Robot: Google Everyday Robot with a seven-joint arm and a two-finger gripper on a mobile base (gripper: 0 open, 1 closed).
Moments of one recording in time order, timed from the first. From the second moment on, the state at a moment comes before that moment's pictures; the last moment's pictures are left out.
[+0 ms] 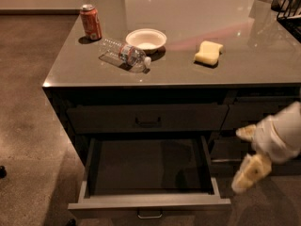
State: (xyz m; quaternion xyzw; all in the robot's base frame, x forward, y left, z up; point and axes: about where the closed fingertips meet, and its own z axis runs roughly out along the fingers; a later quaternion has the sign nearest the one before) arm 0.415 -0.249 0.736 -0.52 0.82 0.15 0.16
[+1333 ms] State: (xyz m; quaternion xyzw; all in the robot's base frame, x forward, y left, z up) arm 0.379 -0.270 0.584 -0.51 0.81 0.14 0.26
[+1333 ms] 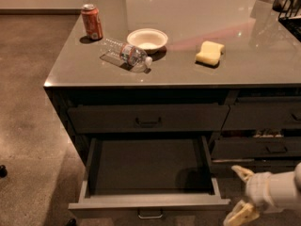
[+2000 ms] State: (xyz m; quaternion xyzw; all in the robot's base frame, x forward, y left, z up) arm 0.355 -0.230 0.545 -0.63 0.72 0.12 0.26
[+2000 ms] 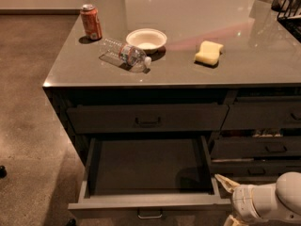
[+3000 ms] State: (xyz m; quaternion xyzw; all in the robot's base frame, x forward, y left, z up) arm 0.352 -0.190 0.502 -0.65 0.72 0.08 0.24
